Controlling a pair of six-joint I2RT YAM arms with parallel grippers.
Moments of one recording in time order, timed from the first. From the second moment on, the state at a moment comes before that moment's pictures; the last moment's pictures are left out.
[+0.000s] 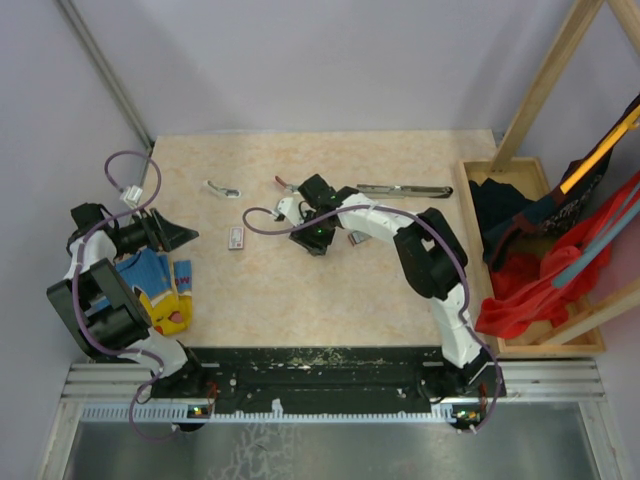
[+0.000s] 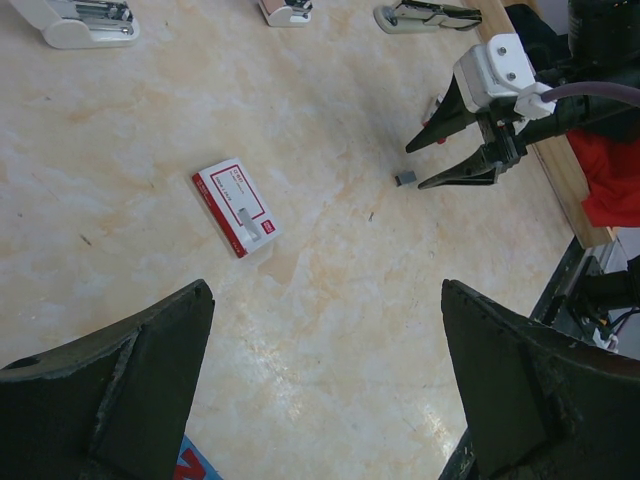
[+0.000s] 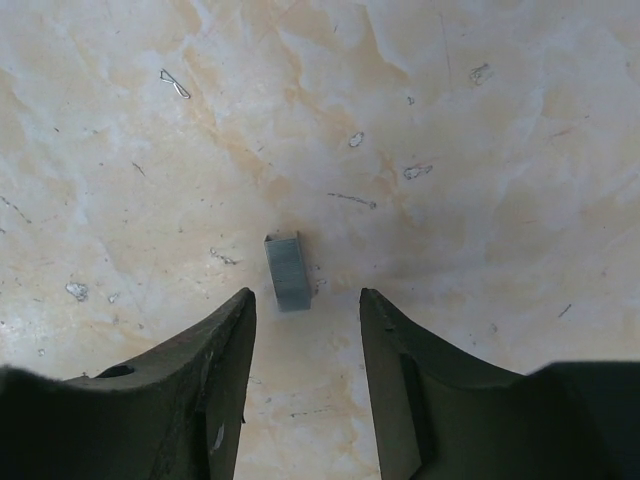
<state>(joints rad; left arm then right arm) 0.59 1.55 1.00 -0.58 1.27 0.47 0.73 2.12 1.64 -0.63 -0.24 -0.53</state>
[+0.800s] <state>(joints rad) 0.59 1.55 1.00 -0.58 1.27 0.48 0.77 2.16 1.66 -0.62 -0.20 -0.56</state>
